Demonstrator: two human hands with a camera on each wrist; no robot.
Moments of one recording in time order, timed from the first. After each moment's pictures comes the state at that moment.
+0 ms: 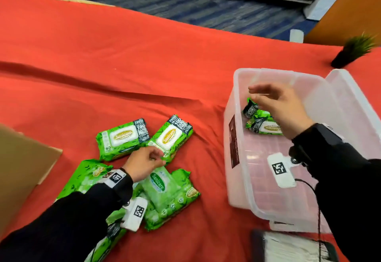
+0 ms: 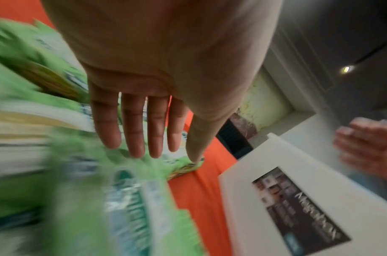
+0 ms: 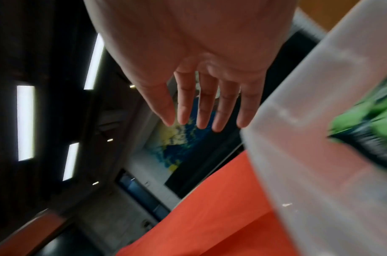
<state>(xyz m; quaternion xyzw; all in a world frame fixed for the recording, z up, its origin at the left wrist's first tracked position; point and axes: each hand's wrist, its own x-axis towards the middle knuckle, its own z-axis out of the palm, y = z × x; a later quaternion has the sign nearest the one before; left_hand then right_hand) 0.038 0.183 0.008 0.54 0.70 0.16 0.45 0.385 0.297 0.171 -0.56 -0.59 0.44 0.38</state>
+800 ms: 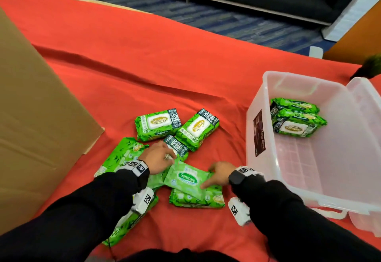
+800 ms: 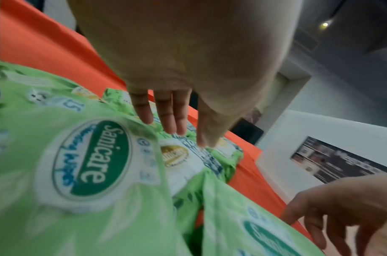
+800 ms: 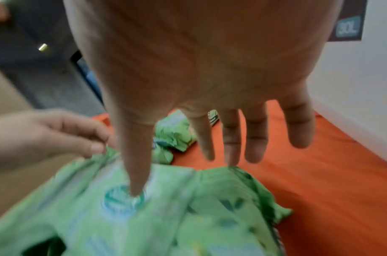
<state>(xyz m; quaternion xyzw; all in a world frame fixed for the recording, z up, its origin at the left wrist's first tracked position) -0.025 0.111 -0.004 0.67 0.67 0.01 0.30 0.240 0.149 0.006 -0.54 -0.74 0.28 -0.29</state>
